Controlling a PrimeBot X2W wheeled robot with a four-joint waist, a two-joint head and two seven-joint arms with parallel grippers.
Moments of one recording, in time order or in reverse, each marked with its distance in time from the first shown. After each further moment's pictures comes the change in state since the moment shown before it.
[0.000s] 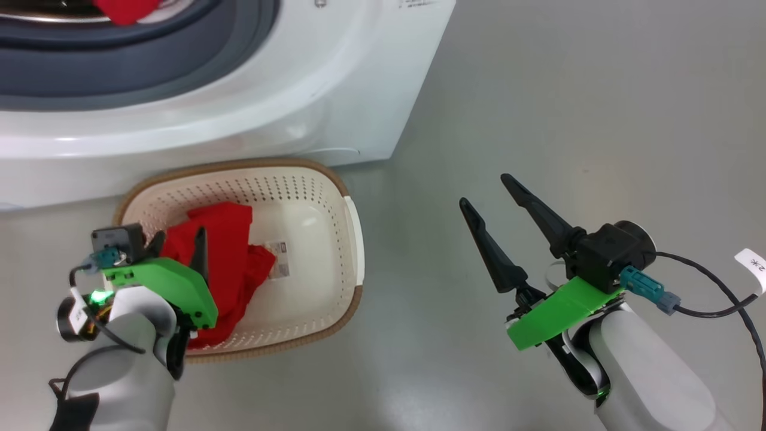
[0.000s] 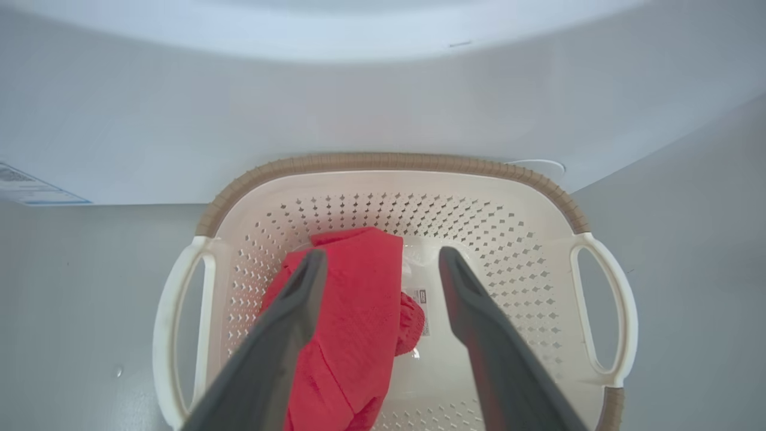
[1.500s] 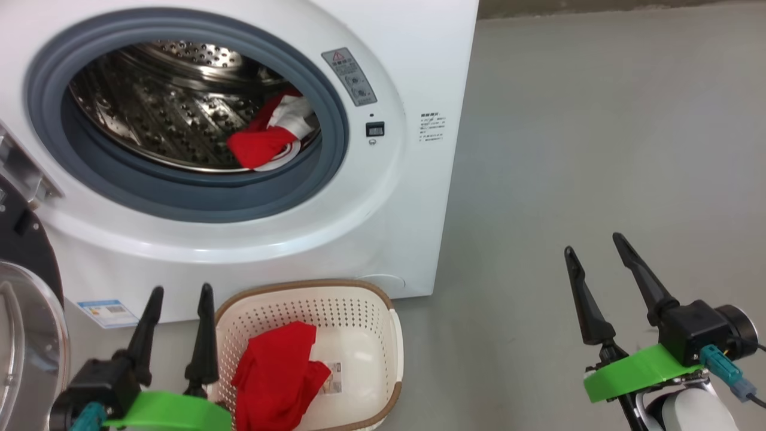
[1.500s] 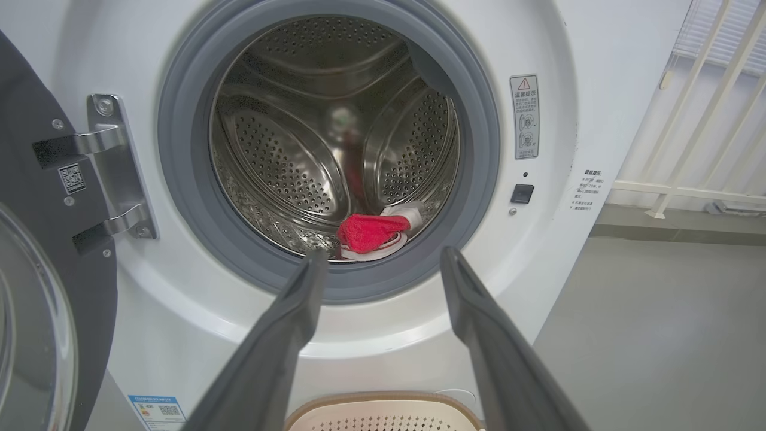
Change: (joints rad) left arm 0.695 0.001 0.151 -1.051 0.104 0.092 -0.026; right arm 0.315 0.064 -0.363 -0.139 -0.234 0.000 0.000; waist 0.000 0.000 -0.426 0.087
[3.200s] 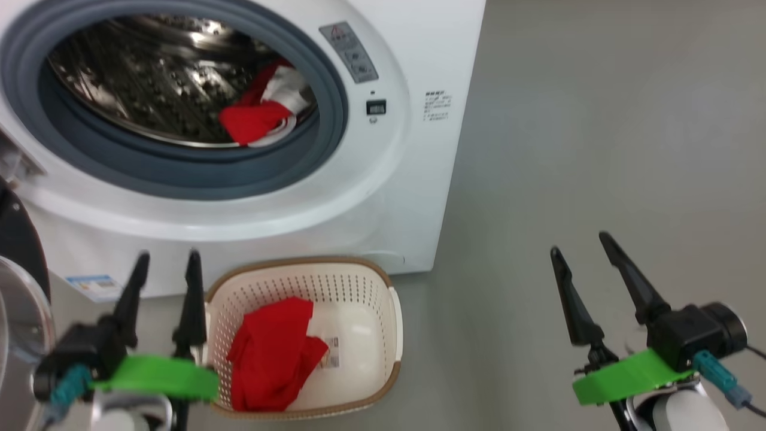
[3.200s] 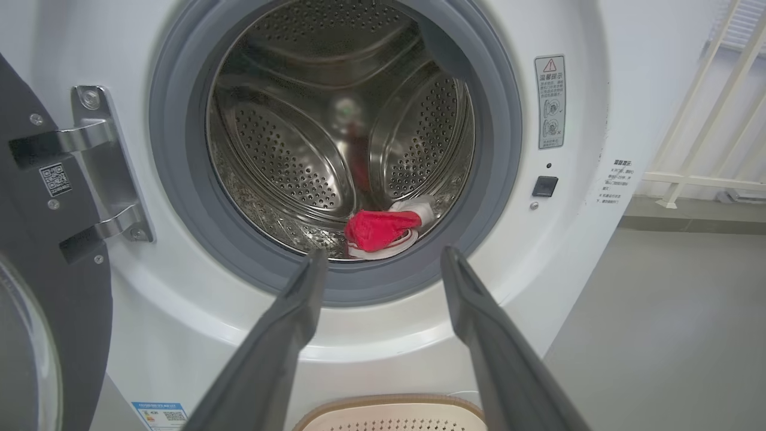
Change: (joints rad) left arm -0.042 0.031 -0.005 0.011 -0.007 0.007 0.004; right arm 0.041 0.010 0.030 -0.056 -0.003 0.000 0.000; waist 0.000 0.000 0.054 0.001
